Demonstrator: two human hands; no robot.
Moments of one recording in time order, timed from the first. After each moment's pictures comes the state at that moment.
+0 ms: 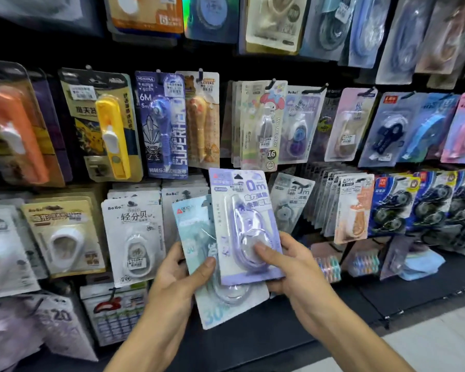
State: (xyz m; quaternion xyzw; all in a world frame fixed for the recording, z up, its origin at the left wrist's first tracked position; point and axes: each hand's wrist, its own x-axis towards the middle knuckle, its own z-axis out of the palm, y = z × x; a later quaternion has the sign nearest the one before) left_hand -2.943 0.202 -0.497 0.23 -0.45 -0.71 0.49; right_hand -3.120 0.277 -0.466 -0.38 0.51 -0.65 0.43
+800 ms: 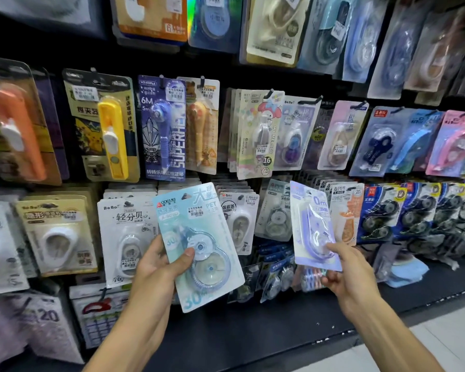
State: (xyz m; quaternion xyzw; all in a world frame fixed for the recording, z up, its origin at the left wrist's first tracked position) left_hand -2.936 0.192 -0.485 0.27 -0.46 -0.67 0.52; right_hand -3.229 0.286 -0.493 -0.12 0.60 -0.74 0.27
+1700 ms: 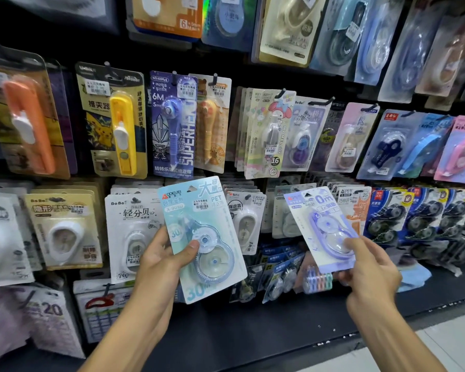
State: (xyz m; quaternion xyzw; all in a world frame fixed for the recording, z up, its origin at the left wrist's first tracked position) left_hand -2.934 0.185 -0.477 0.29 -0.46 -0.66 0.52; right_hand -3.221 0.283 -0.484 -0.08 0.58 -0.80 0.13
